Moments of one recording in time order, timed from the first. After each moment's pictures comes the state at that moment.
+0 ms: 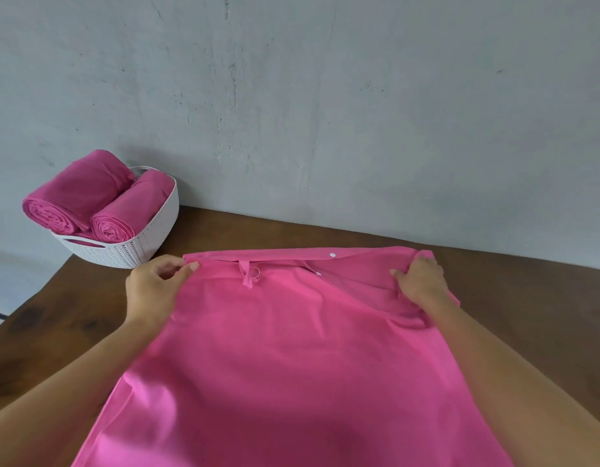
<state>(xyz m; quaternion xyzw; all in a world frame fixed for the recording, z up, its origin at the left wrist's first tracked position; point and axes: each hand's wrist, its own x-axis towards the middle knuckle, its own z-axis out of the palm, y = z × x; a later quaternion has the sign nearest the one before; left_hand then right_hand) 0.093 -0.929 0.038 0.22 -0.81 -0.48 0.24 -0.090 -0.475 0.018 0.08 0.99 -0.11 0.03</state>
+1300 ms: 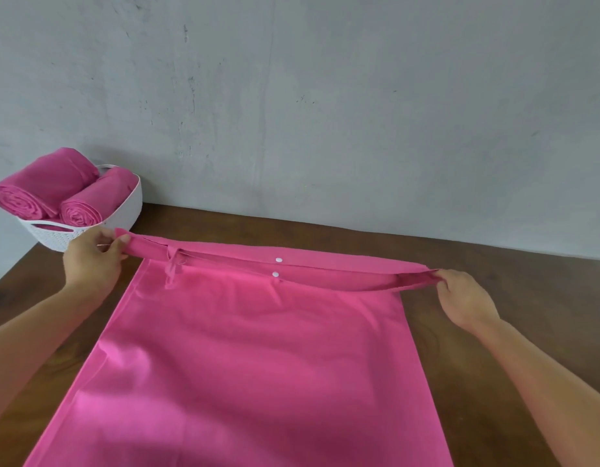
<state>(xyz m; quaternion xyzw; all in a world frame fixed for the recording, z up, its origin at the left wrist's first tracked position) 0.128 -0.934 0.082 0.25 -0.80 -0.49 0.24 0.074 -0.316 0.108 0.00 1.00 -0.07 -0.06</state>
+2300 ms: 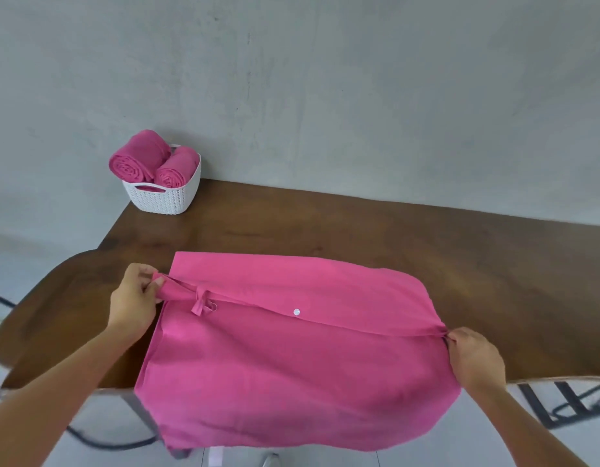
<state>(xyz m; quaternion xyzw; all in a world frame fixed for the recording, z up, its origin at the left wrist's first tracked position) 0.328 -0.982 0.026 0.22 -0.82 -0.51 0.14 0.342 -0.374 0.012 0.10 0.99 -0.01 -0.11</state>
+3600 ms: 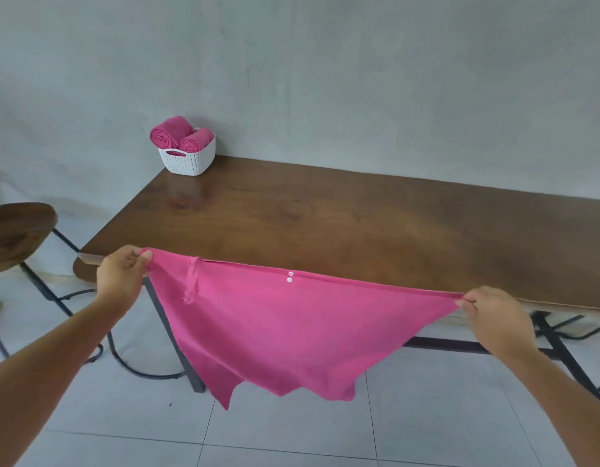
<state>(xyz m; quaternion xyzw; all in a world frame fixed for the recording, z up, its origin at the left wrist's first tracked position) 0.561 -0.870 0.073 0.28 -0.84 -0.41 0.22 0.494 -0.222 0.077 -0.04 0.98 -0.05 -0.16</state>
